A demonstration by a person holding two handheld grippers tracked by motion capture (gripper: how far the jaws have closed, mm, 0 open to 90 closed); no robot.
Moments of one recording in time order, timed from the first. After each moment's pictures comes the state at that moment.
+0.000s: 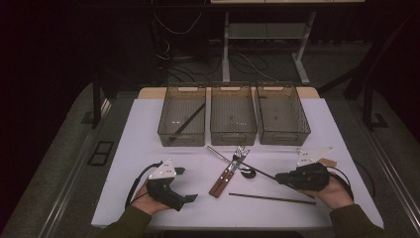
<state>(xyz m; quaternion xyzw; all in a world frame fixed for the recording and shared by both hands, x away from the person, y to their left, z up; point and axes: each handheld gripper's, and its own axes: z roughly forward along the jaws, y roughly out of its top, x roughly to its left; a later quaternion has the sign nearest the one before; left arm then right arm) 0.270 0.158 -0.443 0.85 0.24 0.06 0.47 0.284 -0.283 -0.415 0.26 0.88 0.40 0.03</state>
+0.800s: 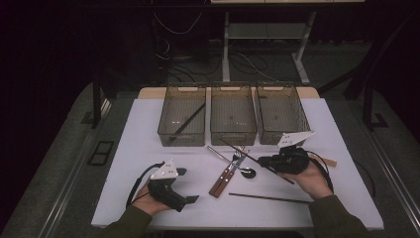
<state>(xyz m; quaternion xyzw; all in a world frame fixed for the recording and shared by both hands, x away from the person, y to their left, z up) 0.270 0.155 -0.443 0.85 0.23 0.05 0.47 0.317 -0.235 -0.396 0.29 0.86 0.42 0.05</state>
